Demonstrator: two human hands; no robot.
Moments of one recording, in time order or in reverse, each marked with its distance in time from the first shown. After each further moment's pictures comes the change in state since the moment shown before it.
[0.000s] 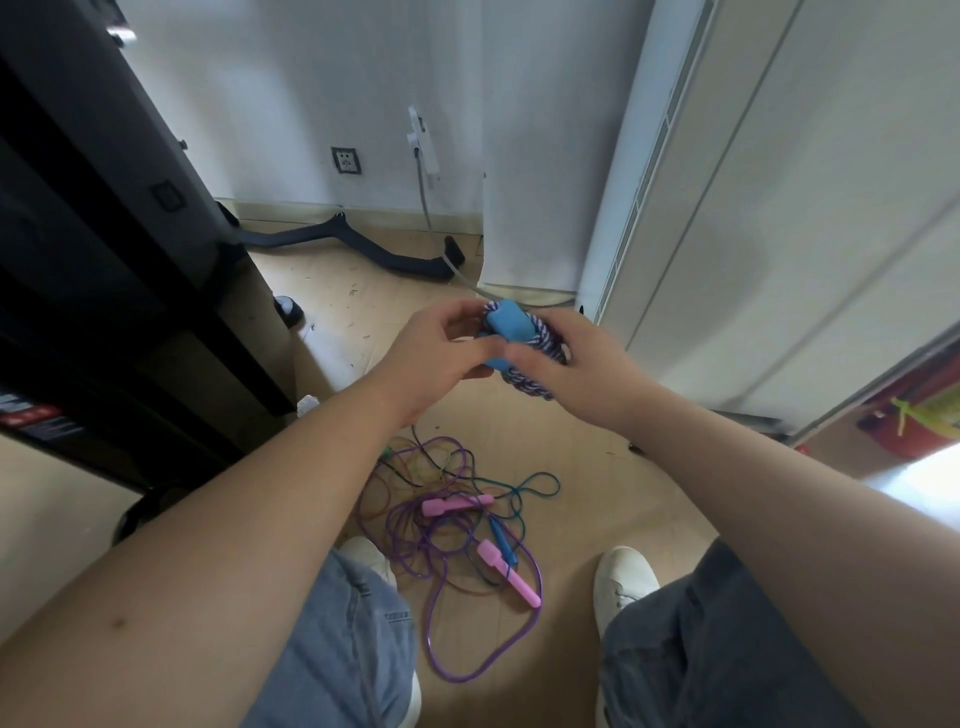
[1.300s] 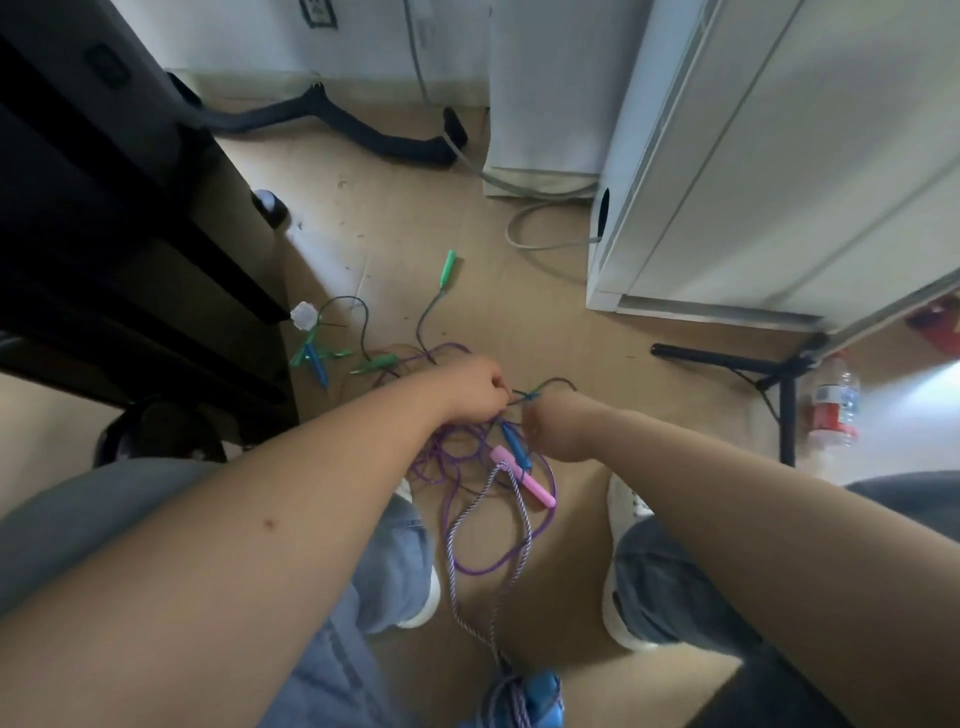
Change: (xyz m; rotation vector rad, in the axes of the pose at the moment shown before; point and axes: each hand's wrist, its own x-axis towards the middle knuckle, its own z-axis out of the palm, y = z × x) left_hand 0.002 -0.151 0.025 0.963 -0.417 -0.325; right_hand -0.035 0.113 0.130 -0.687 -0.779 0.301
